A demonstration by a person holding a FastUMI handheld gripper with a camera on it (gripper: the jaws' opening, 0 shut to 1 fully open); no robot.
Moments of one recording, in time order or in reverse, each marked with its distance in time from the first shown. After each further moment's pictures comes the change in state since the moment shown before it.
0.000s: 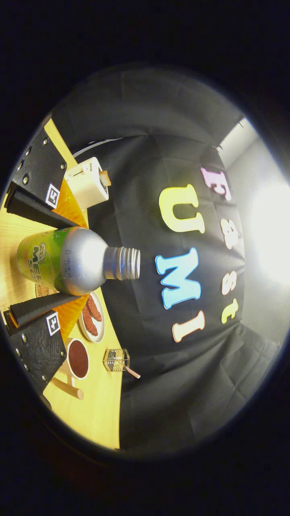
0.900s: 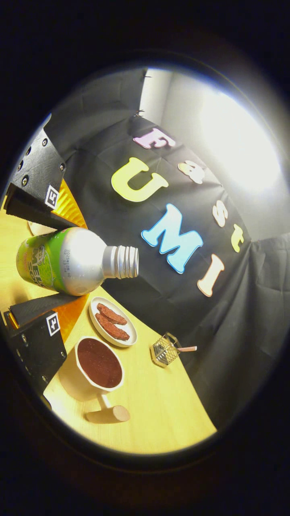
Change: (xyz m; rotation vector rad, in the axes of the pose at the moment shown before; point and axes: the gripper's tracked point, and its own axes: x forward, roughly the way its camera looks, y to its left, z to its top) arm 0.030 -0.041 0.012 0.625 -0.012 0.015
